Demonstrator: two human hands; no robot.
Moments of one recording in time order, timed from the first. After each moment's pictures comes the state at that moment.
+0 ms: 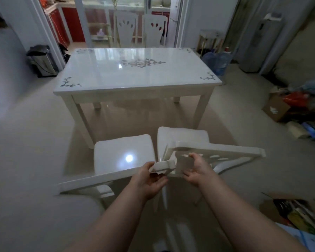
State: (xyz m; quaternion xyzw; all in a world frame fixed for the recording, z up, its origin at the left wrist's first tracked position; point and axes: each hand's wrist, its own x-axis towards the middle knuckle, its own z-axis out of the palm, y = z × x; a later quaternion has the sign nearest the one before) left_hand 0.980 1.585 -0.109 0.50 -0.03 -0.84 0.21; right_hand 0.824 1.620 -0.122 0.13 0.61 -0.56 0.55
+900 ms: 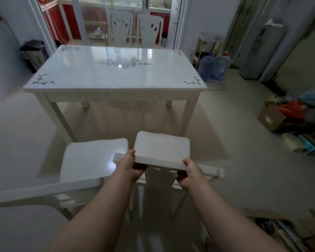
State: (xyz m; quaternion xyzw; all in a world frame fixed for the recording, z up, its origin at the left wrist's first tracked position) left_hand 0.797 1.560 -0.114 0.54 -0.04 -0.77 0.33; right_hand 0.646 1.637 -0.133 0.16 0.62 -0.57 0.51
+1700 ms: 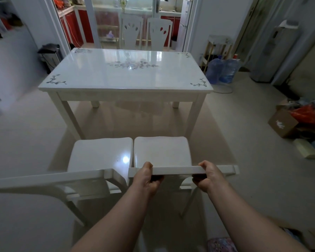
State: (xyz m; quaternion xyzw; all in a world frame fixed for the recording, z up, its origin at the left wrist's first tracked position) left_hand 0.767 1.628 -0.120 0.51 0.01 -0.78 0.35; right_hand 0.590 1.666 -0.134 0.17 0.63 -0.55 0.52
